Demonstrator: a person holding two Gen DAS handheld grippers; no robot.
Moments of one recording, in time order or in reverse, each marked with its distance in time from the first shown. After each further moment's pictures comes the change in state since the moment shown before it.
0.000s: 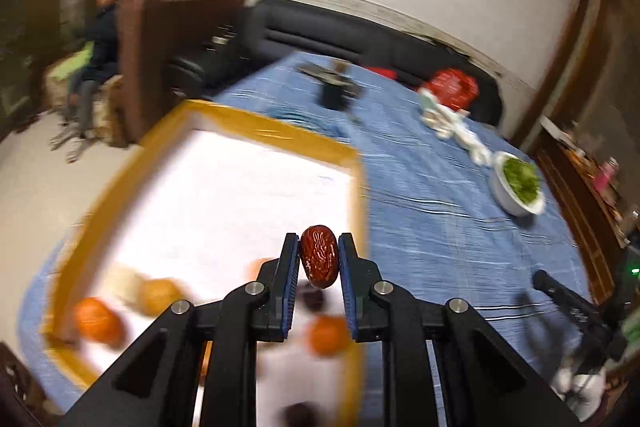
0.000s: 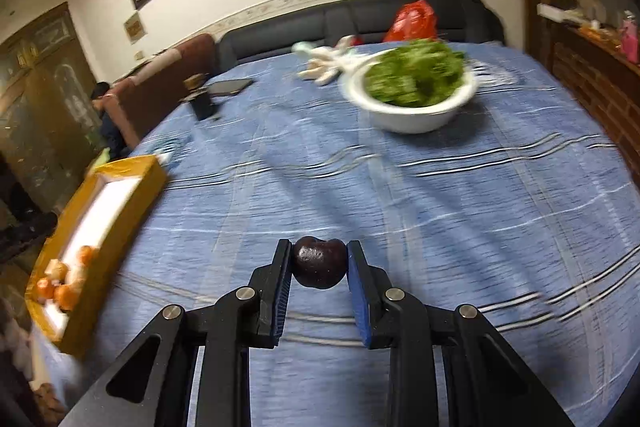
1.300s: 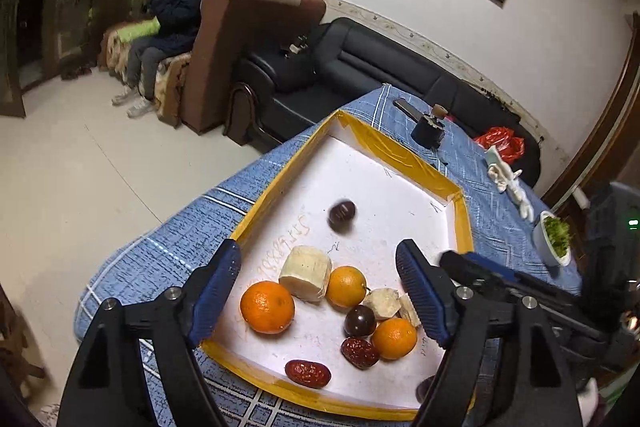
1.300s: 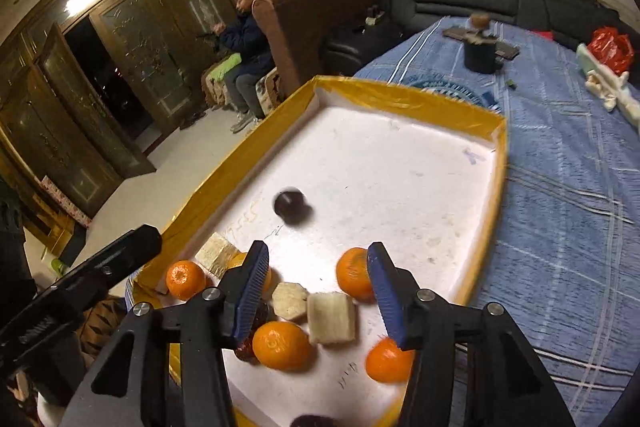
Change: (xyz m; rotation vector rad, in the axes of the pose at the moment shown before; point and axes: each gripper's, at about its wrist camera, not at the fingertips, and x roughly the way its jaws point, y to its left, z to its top) left arm -0.048 0.120 -0.026 -0.202 -0.088 0.083; right arm 0.074 0.274 -0.006 -0.300 0.176 0.326
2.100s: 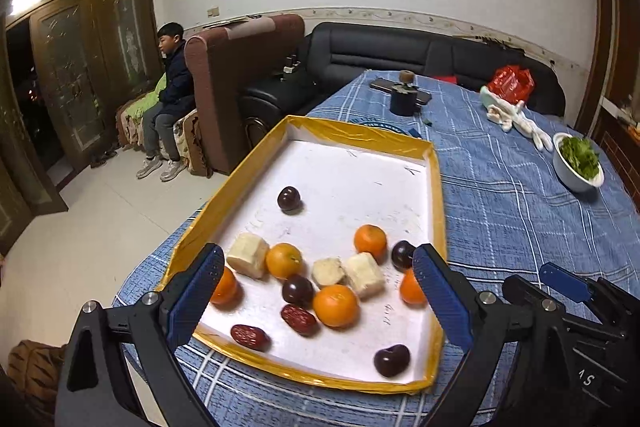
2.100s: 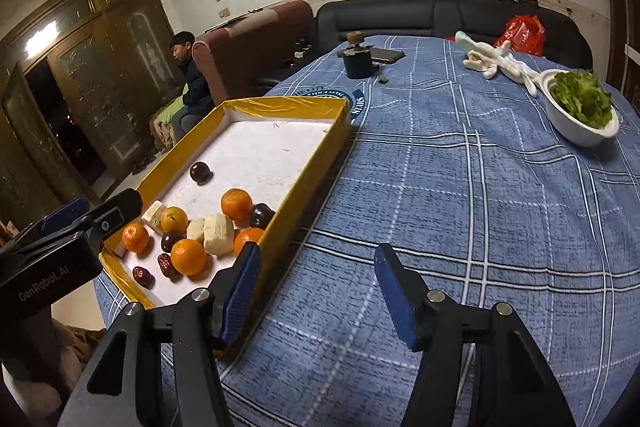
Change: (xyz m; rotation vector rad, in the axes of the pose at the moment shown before) left arm -0.020 -0.117 -0.035 0.313 -0.030 0.190; right arm -0.094 -0.062 -0.079 0.117 -0.120 -0.180
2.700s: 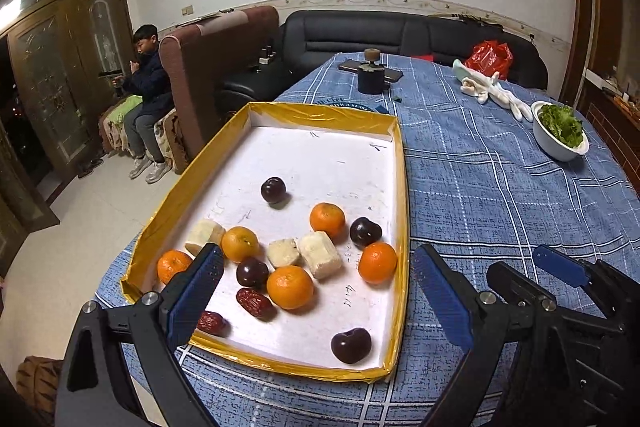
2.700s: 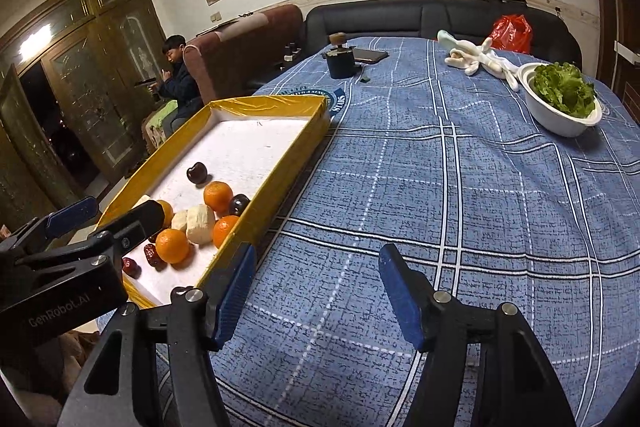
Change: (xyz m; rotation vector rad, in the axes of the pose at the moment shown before) left arm 0.006 -0.034 -0.011 0.070 0.046 -0.042; right arm -0.007 -0.015 -0.011 0.009 -0.007 -0.031
